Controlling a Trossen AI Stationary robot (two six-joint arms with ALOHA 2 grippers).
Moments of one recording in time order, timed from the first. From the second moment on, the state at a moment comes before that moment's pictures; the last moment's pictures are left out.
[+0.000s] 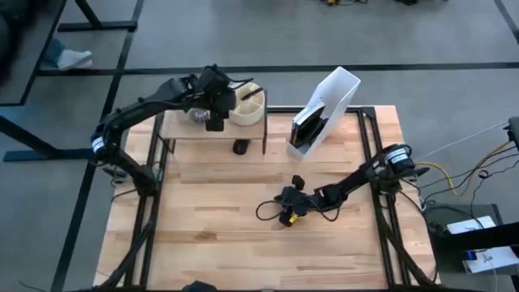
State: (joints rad) left arm 0.55 1.55 1.61 -1.01 -0.20 0.79; right arm 0.28 1.91 0.73 0.50 0.46 0.41
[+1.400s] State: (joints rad) left arm 0.44 1.57 1.60 -1.14 -0.20 0.67; right arm 0.28 1.99 0.85 0.50 0.44 0.33
